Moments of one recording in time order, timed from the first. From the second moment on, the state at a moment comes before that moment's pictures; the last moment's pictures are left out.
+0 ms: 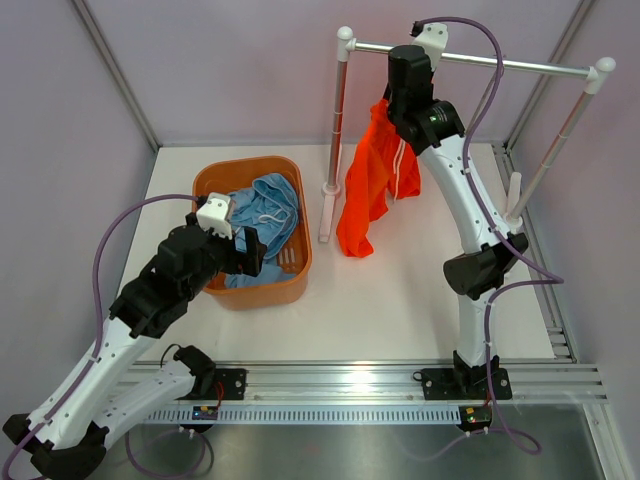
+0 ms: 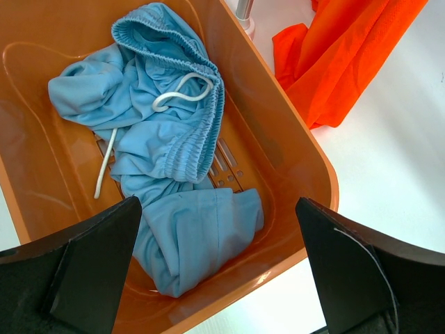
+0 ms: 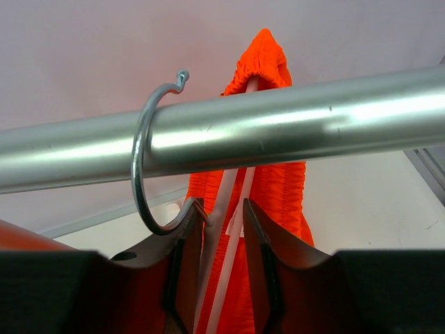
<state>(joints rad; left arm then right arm) -0.61 0.72 0.95 -0.63 -0.19 -0.21 0.46 2.04 2.48 -0.65 0.67 0.31</state>
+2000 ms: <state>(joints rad) -0.61 0.73 0.95 -0.63 -0.18 -0.21 0.46 1.53 2.00 -0.81 0.29 0.29</state>
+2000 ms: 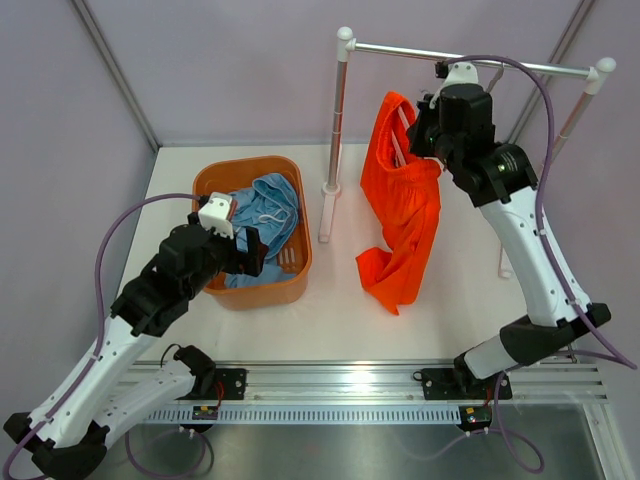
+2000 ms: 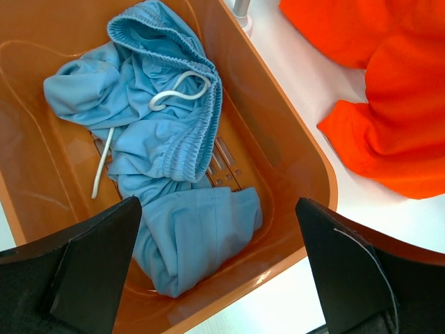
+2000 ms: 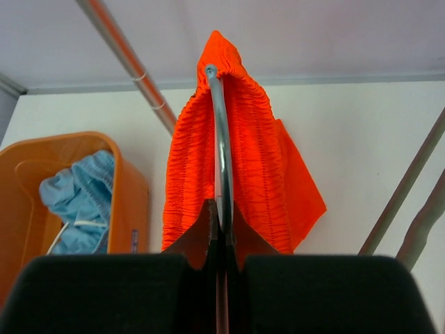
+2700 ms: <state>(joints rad) -0.95 1.34 1.67 -0.59 -0.31 -0.29 0.66 1.17 1.60 -0.80 0.23 0.30</state>
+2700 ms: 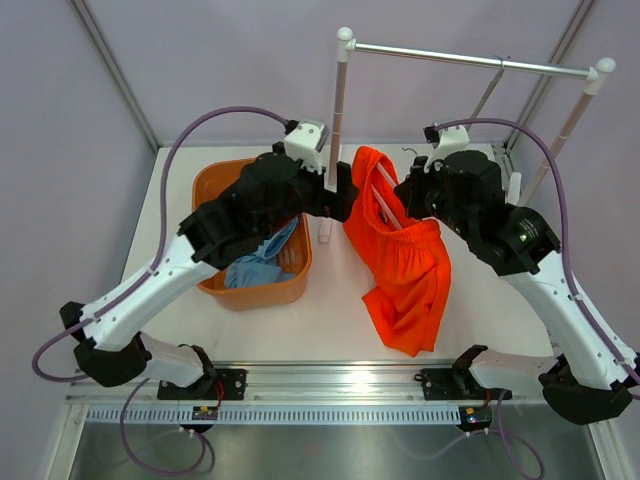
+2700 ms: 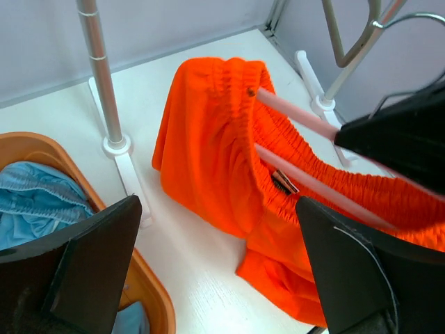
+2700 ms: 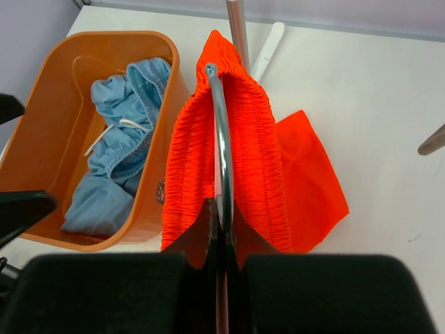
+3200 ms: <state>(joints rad) -1.04 1.64 1.88 -0.67 -0.51 -0.29 0.76 1.11 1.56 -0.84 0.31 0.32</state>
